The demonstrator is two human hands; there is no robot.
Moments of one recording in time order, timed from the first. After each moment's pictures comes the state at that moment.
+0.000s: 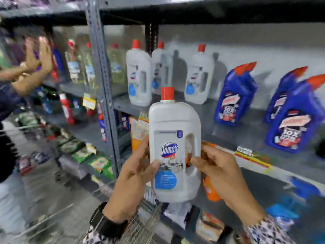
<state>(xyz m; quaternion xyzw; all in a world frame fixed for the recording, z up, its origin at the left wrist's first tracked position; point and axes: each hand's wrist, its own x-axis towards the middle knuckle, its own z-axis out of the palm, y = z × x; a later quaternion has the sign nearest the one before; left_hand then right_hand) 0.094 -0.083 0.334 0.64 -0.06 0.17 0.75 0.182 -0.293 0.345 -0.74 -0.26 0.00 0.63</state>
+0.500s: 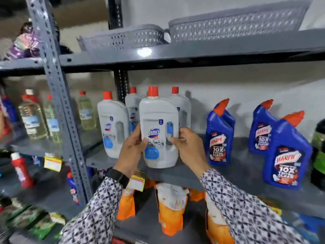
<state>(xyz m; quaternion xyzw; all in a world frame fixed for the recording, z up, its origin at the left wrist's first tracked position) 0.326 -0.011 0.433 0.70 -0.16 0.18 0.68 0.369 -0.203 0.428 -0.78 -0.14 -0.20 0.58</state>
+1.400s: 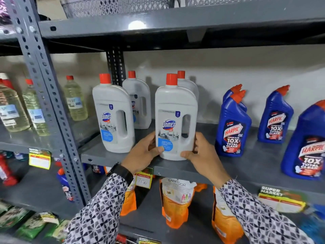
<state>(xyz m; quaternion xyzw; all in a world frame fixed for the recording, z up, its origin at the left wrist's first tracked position) 0.385 0.020 0.390 0.84 -0.19 0.05 0.51 0.382 -0.206 0.370 -0.85 -0.09 -0.15 0.50</state>
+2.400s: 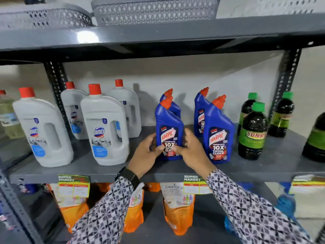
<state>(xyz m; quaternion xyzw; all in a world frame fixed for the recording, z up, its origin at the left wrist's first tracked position) 0.363 -0.184 0.394 0.79 -0.21 0.06 0.57 0.342 -0.365 0.389 -0.79 -0.05 -0.19 0.58</state>
